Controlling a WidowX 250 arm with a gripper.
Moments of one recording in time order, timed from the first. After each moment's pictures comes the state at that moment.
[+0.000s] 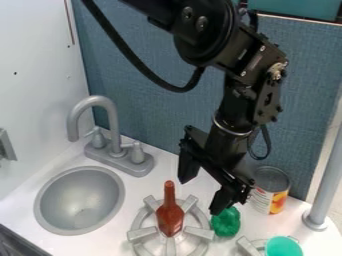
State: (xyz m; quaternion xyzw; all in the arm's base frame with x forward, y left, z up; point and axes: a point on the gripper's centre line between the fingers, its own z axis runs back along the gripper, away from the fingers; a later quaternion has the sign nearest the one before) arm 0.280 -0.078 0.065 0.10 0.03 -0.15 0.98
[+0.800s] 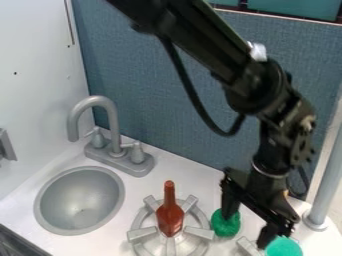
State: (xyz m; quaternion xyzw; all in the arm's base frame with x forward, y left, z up) arm 0.309 -0.133 -0.001 0.04 0.01 -0.14 0.99
